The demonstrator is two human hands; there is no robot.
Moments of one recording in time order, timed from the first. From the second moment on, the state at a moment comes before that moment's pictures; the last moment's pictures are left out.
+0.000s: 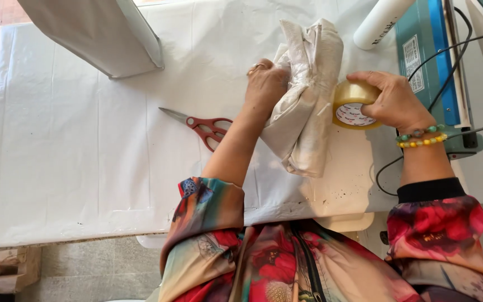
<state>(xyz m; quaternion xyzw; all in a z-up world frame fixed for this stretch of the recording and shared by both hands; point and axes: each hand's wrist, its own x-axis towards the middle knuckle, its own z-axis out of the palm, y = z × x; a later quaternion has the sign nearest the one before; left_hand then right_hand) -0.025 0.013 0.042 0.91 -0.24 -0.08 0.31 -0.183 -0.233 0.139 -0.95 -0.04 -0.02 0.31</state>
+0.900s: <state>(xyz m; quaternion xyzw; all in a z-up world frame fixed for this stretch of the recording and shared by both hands) -0.079 0.039 0.188 0.90 -0.16 -0.31 0.28 -0.168 -0.173 0.139 -1.00 -0.04 0.05 -0.02</state>
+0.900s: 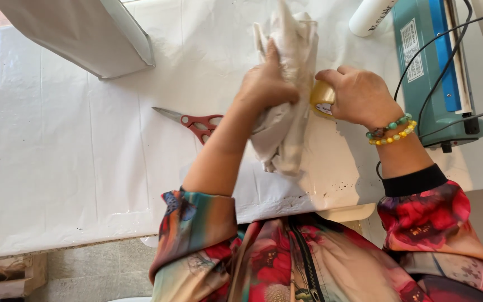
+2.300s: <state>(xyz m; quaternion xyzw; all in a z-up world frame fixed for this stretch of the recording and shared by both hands) -0.099 0.103 0.052 0.36 -0.10 -0.26 0.89 -0.190 -0.201 0.125 -0.93 -0.11 -0.26 0.24</state>
